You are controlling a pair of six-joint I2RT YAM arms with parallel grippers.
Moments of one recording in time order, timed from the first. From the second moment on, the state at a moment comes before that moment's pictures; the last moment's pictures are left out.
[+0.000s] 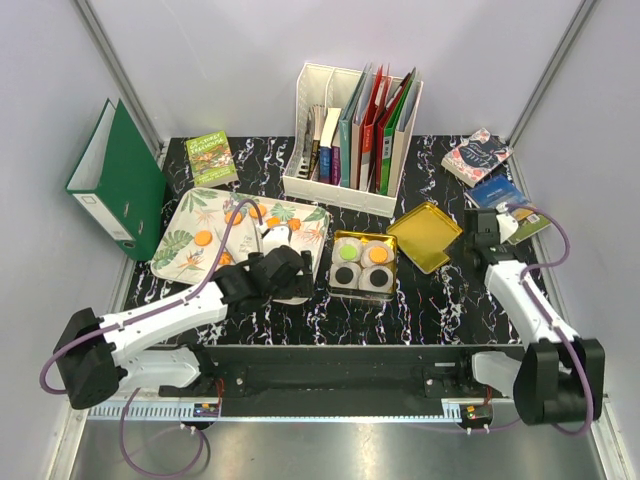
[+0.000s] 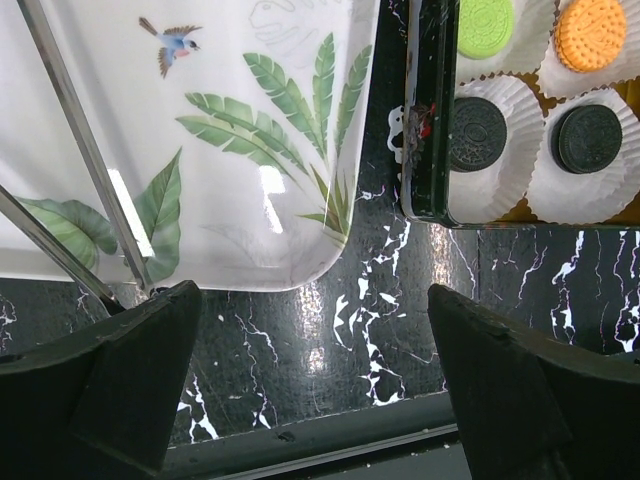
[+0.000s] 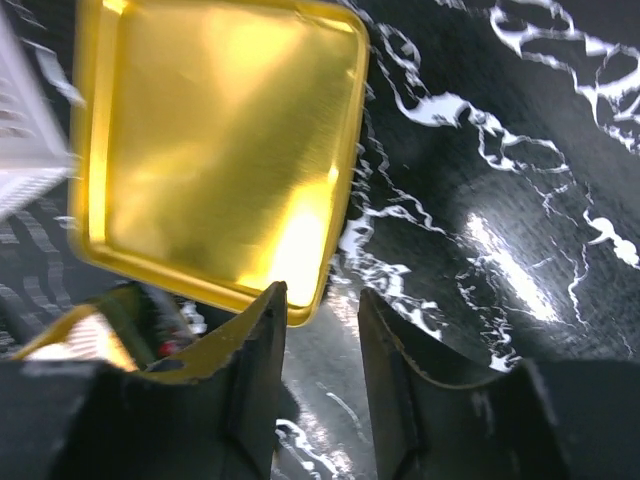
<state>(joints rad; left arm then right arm) -0.95 1.14 0.79 -0.55 -0.40 -0.81 0.06 1.12 0.73 -0.47 0.25 0.78</state>
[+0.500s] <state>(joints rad) -0.95 1.15 0.79 -0.55 -0.40 -0.81 0.06 1.43 0.78 -0.44 0.25 0.78</state>
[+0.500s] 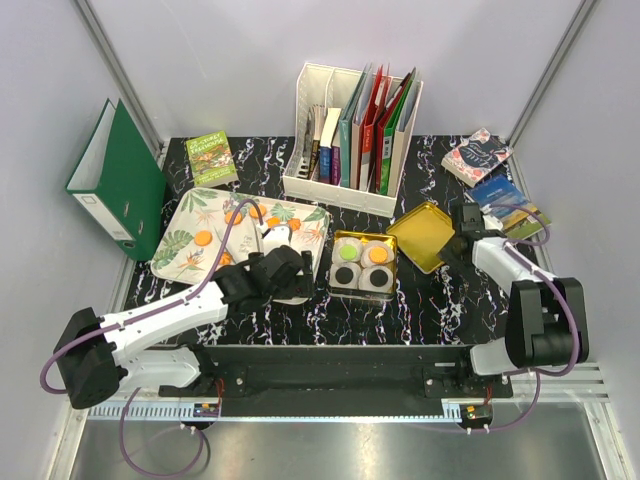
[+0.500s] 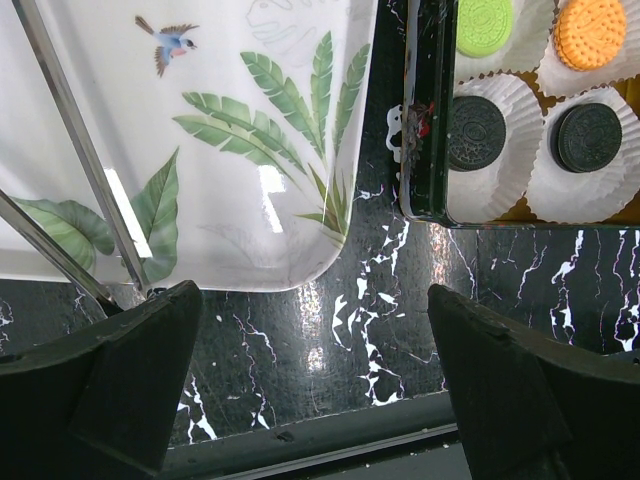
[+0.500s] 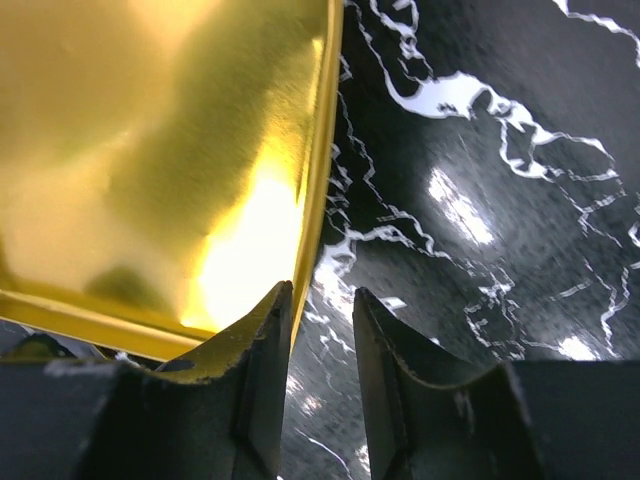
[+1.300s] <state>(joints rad) -0.95 1.15 0.79 -0.54 -0.40 -0.81 0.06 1.57 0.82 -0.34 0.28 0.78</state>
